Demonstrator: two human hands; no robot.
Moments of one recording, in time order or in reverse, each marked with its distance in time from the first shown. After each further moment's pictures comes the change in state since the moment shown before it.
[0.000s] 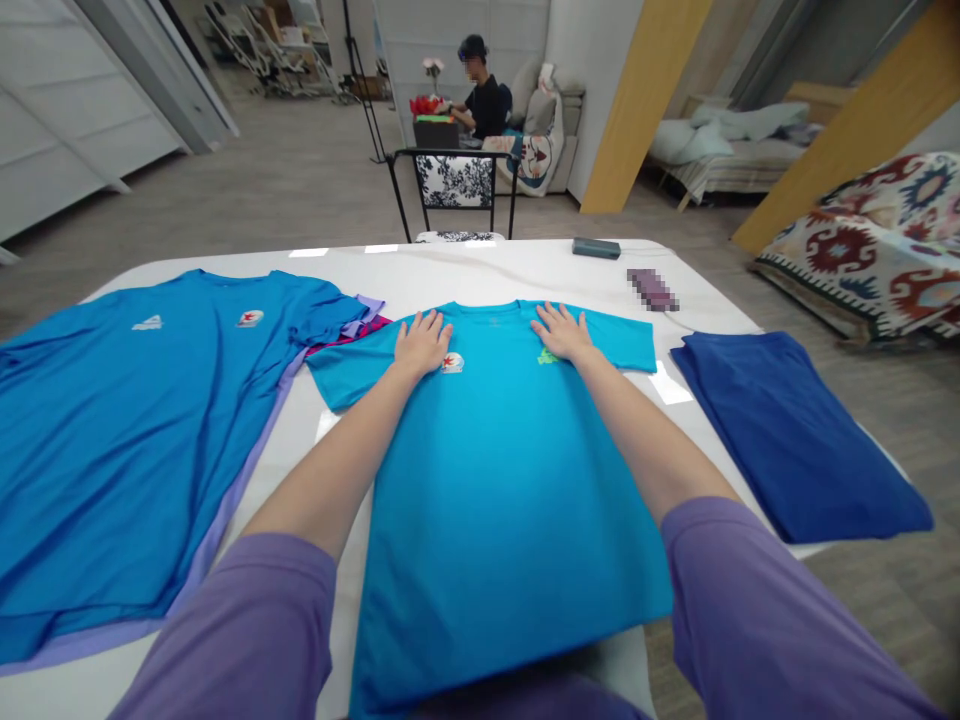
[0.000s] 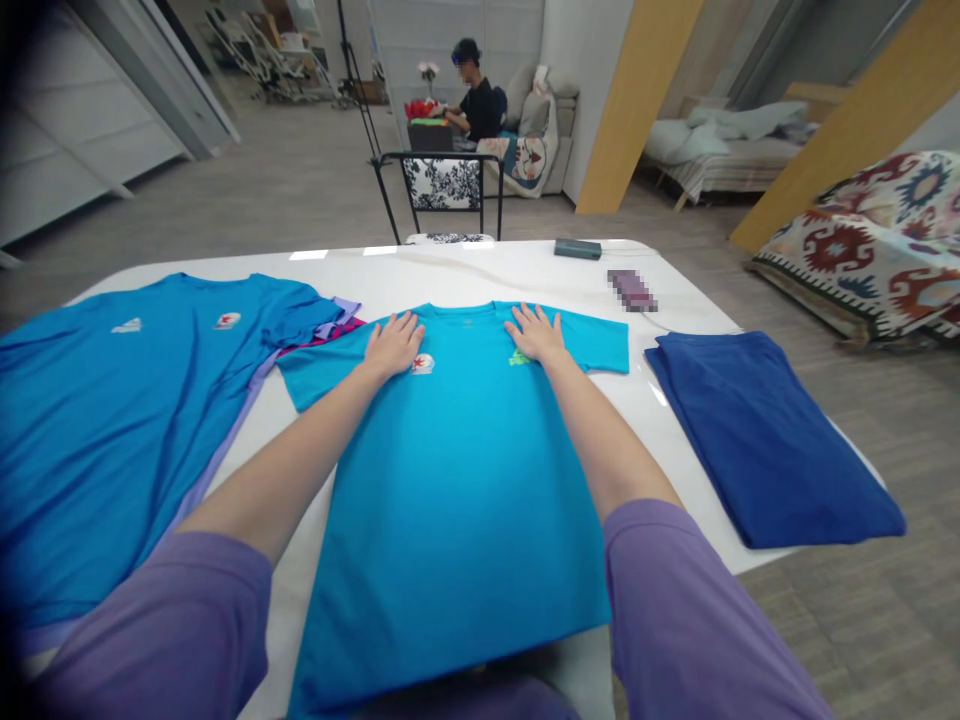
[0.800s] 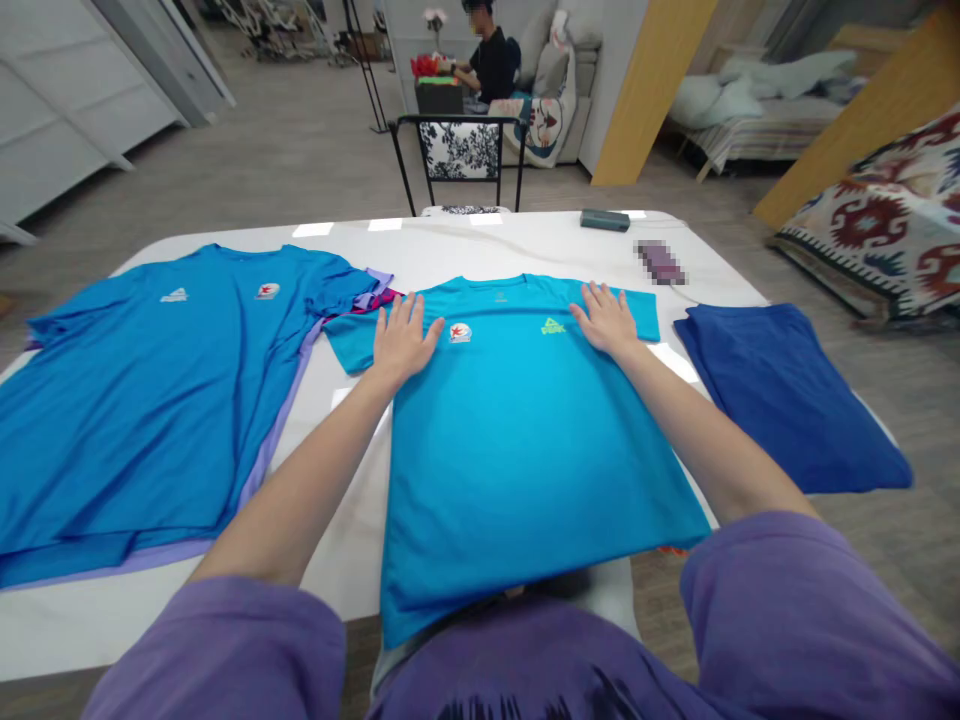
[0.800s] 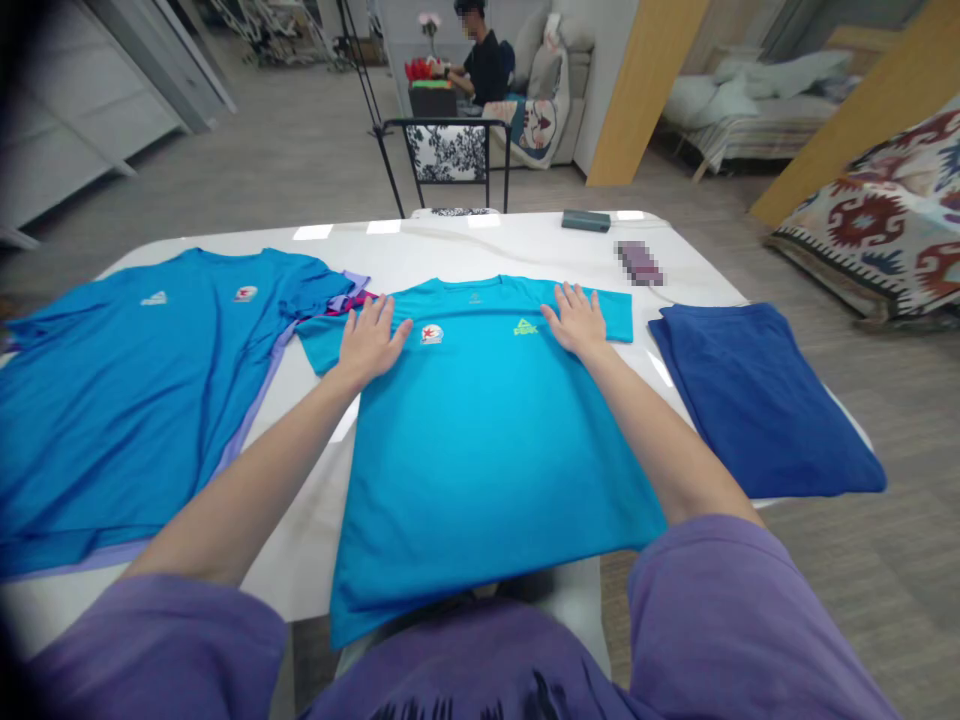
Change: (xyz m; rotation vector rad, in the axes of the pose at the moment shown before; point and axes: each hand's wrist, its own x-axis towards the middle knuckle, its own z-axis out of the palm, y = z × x) left_hand -0.108 -0.016 -0.028 0.129 0.139 0.016; right_hand -0.088 0.043 -0.022 -0.139 0.154 -0.014
